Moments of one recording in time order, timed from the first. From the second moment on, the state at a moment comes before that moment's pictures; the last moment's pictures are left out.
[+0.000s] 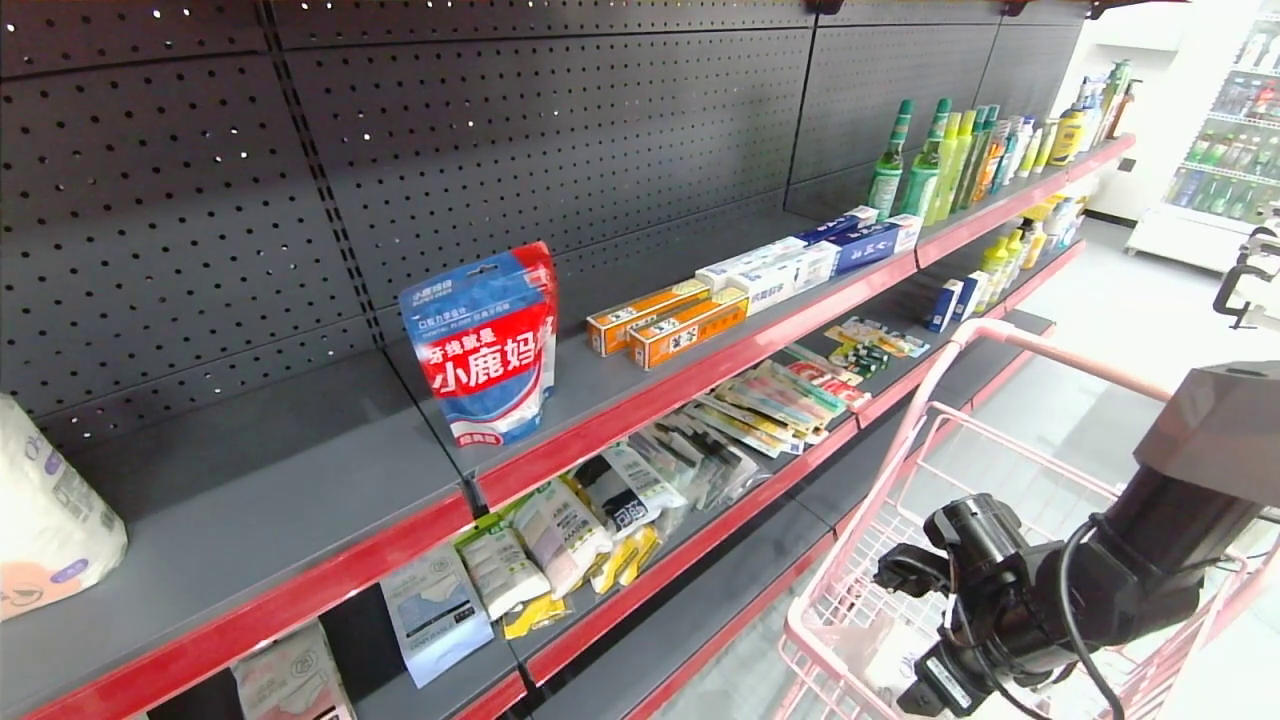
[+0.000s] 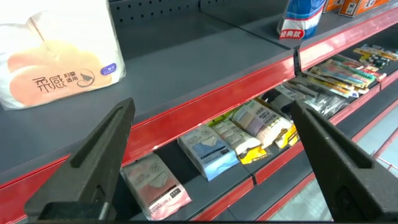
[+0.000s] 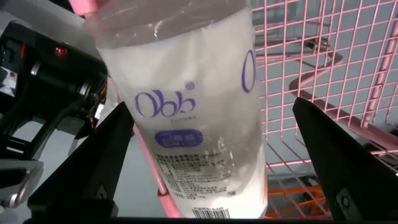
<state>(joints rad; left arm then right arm) 0.00 0.00 0.00 0.00 0.05 0.01 0.21 2.15 -0.57 -0.28 -0.06 -0.34</state>
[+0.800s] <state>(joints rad) 0.00 0.00 0.00 0.00 0.05 0.01 0.20 2.20 -0.60 -0.29 -0.05 -0.36</state>
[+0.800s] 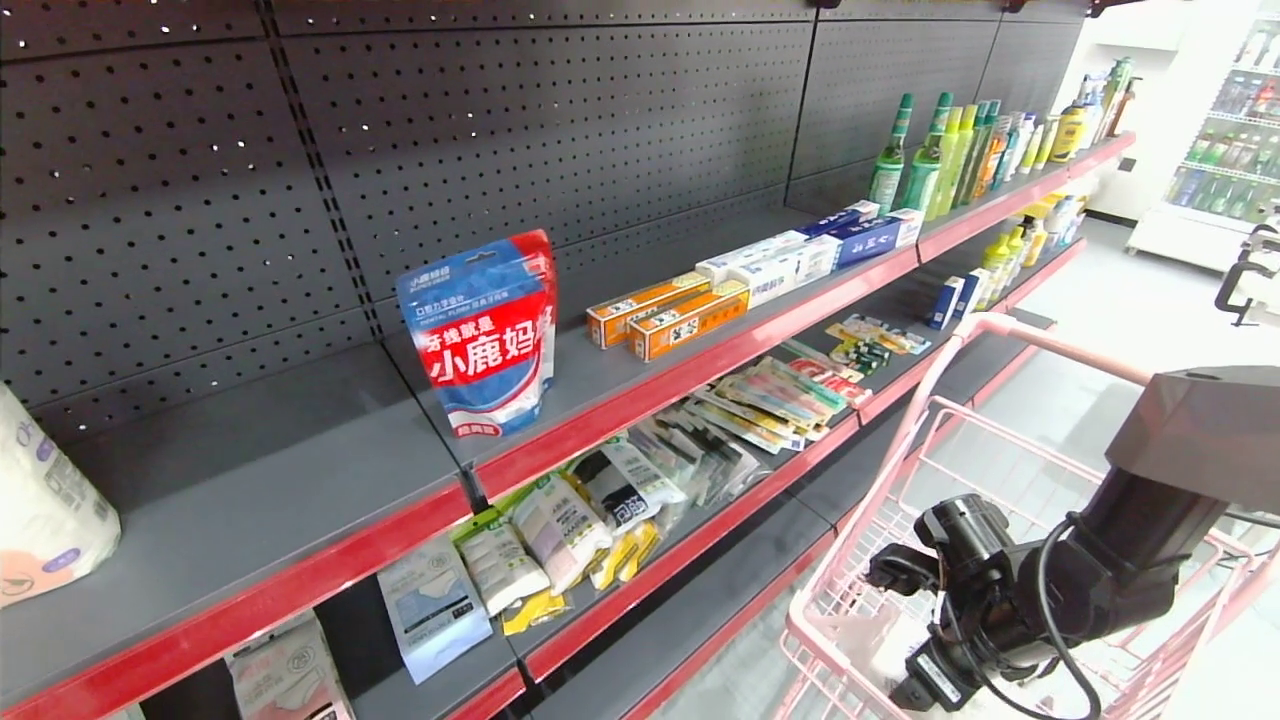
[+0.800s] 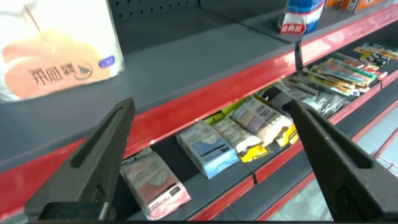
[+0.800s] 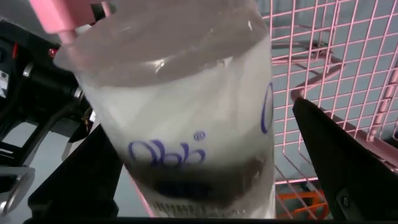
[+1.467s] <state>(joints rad) 0.00 0.00 0.00 0.00 0.05 0.01 0.20 2.21 -0.61 -0.29 -0.05 -0.39</state>
